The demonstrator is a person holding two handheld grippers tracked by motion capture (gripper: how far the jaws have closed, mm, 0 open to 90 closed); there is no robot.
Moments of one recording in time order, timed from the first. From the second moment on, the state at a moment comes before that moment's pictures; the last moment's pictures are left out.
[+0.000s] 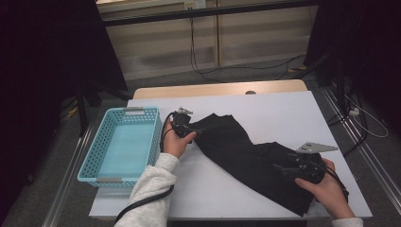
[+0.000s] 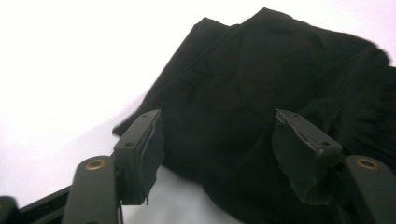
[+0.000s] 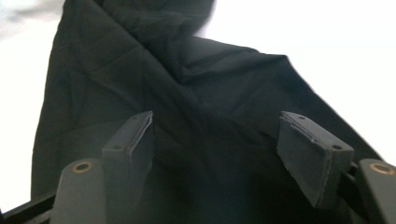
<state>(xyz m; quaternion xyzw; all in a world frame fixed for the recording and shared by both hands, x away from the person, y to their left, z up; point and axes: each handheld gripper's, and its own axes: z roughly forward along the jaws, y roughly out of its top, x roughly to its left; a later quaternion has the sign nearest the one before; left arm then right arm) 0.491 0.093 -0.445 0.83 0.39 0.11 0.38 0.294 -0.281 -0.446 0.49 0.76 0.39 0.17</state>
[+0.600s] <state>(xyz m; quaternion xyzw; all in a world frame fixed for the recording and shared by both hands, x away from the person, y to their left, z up) 0.505 0.097 -0.452 0.84 0.41 0.09 0.35 0.300 -0.270 -0.450 0.48 0.77 0.39 0.16</state>
